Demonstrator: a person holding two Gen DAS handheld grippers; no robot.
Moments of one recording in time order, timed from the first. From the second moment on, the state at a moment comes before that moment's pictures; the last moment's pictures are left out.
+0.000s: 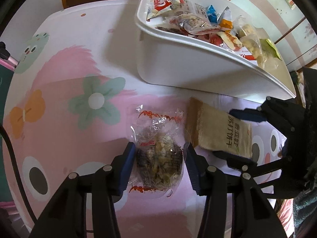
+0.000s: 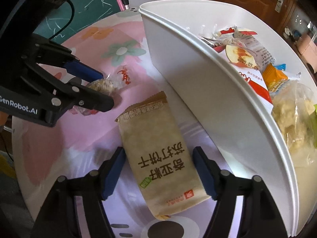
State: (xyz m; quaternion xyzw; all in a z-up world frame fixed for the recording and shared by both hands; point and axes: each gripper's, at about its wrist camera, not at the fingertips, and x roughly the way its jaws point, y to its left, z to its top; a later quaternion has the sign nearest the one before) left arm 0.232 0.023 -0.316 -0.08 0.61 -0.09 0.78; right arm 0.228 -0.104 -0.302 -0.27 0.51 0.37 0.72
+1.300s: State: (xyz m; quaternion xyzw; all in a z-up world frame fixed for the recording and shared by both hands) left arm 0.175 -0.019 -0.115 -0.07 0.50 -0.12 0.86; right arm 0.151 -0.197 -0.126 0.03 0.46 0.19 0.87
